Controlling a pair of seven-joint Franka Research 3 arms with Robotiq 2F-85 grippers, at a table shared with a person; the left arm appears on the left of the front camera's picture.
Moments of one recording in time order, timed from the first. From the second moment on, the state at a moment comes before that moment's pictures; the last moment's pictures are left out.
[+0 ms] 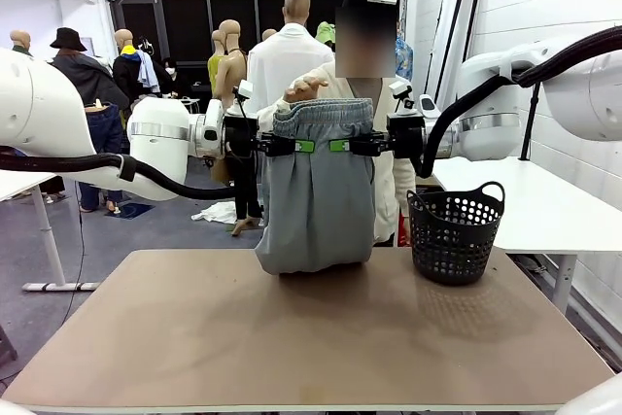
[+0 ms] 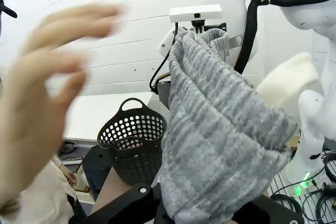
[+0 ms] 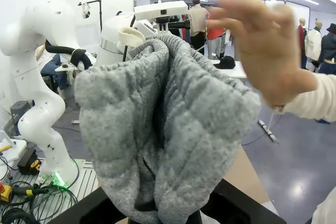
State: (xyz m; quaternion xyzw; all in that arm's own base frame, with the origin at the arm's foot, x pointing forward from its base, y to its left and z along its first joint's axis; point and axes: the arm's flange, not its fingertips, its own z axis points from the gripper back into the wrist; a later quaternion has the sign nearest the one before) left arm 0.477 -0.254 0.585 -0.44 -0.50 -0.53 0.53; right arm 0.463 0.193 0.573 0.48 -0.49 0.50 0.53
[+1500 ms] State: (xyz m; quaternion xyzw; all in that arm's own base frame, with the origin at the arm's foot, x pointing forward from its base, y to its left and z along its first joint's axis) left arm 0.477 -0.254 0.585 -0.44 -0.50 -0.53 0.53; right arm 0.463 0.193 0.573 0.48 -0.49 0.50 0.53
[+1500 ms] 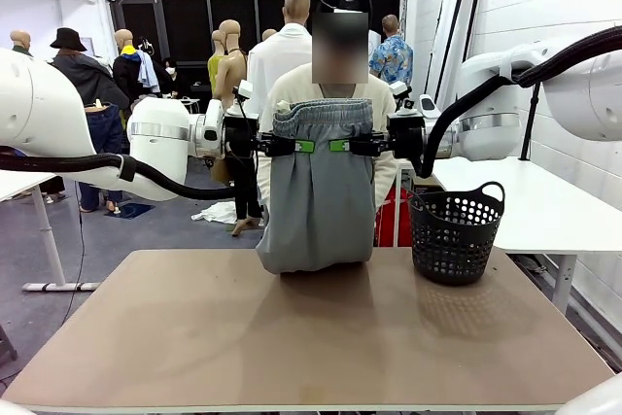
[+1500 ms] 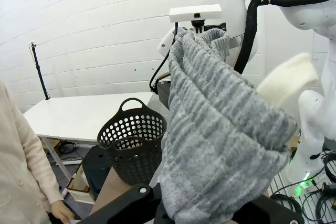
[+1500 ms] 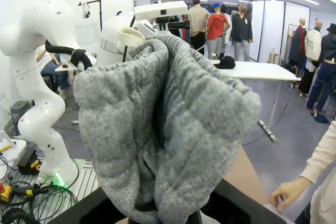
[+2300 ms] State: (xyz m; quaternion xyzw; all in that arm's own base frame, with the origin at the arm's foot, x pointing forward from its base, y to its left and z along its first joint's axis) left arm 0.477 -0.254 0.585 -0.44 -0.50 -0.53 0.53; right arm 0.463 0.193 0.573 0.48 -0.49 0.50 0.53
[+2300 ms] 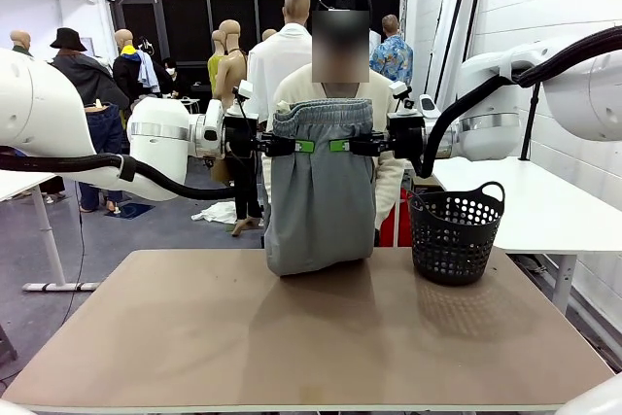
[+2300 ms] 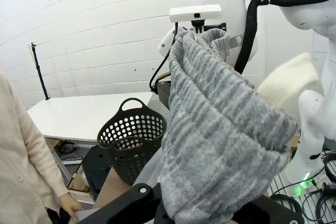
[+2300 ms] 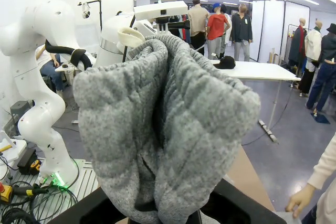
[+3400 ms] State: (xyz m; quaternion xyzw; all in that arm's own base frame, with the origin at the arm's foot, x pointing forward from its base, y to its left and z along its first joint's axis) left arm 0.477 -0.254 0.584 -0.44 -0.50 -0.53 0.53; right arm 0.463 0.193 0.573 0.48 -0.49 0.50 0.53
